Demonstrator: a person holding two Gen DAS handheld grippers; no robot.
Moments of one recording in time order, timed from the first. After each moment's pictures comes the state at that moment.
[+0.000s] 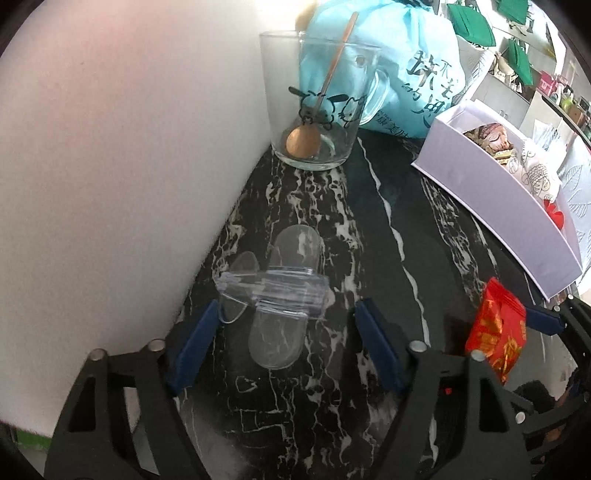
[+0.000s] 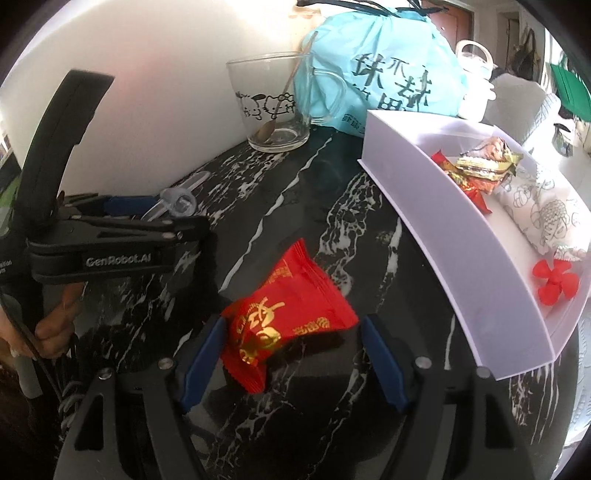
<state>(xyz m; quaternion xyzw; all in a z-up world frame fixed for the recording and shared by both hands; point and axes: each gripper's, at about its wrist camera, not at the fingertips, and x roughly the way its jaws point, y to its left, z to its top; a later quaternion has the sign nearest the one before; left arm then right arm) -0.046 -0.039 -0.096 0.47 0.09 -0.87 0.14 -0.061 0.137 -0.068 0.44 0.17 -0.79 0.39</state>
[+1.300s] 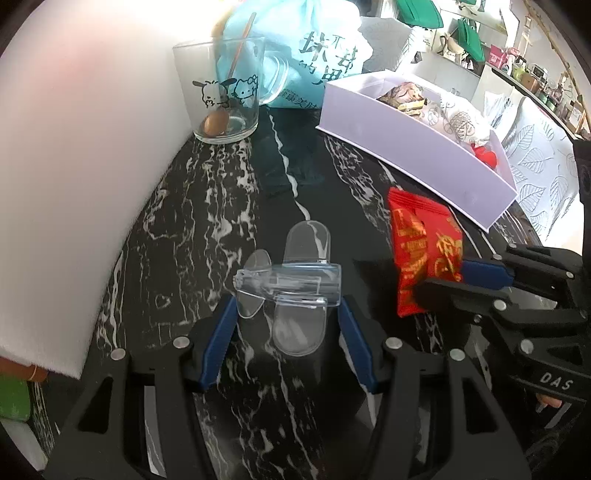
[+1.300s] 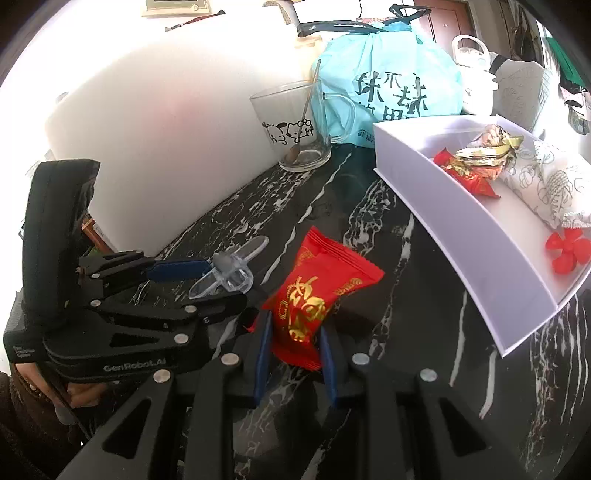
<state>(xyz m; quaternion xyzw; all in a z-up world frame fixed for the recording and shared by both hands) -0.012 0.026 -0.090 0.48 0.07 -0.88 0.06 -0.052 0.167 -0.057 0.43 0.08 -0.78 0.45</state>
